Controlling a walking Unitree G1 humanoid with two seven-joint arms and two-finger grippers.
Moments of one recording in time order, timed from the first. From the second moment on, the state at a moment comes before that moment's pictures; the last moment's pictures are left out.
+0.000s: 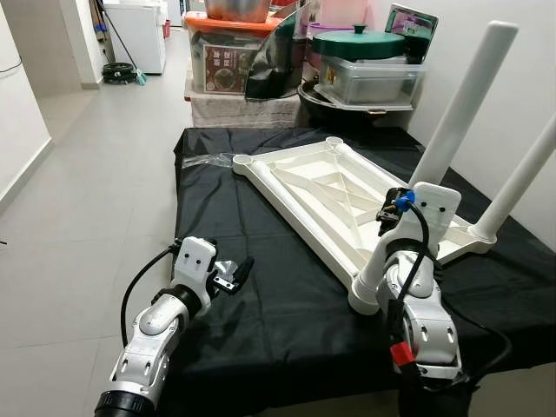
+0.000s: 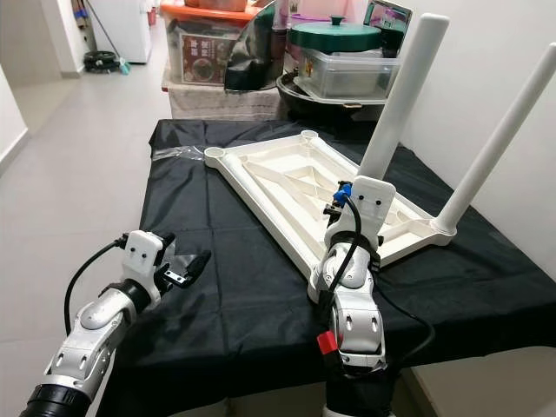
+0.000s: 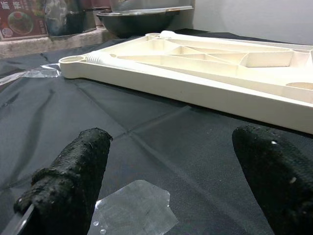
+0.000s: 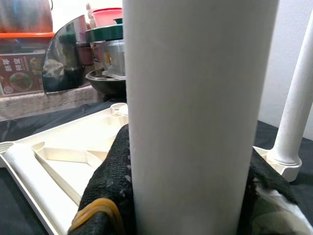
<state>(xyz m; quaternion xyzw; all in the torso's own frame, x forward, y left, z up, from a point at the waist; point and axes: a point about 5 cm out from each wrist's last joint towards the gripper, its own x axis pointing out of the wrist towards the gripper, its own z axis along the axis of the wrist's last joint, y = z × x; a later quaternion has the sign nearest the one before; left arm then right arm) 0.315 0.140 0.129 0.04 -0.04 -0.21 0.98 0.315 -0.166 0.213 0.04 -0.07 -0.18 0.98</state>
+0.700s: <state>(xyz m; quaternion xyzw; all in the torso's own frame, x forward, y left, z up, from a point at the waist) 0.316 0.141 0.125 0.04 -0.04 -0.21 0.98 0.313 -0.168 0.218 0.03 -0.04 -0.15 0.99</state>
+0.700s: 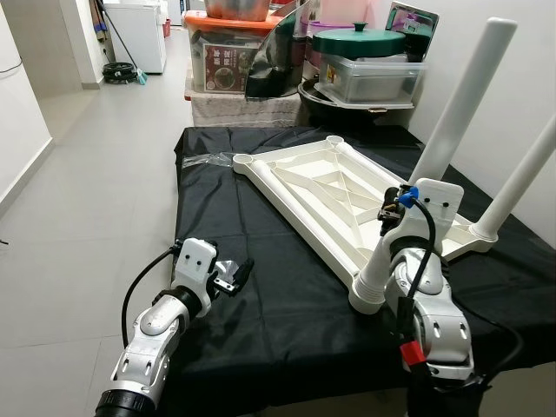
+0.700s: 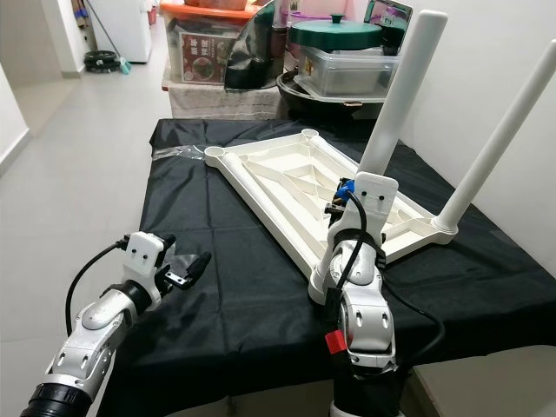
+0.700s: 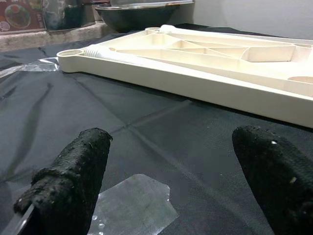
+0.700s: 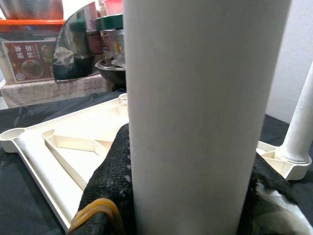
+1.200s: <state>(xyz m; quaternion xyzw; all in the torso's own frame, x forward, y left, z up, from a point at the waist) 0.318 0.139 0.127 0.04 -0.04 -0.21 0.98 0.312 -0.171 0.206 0.03 0.00 -0.15 0.99</state>
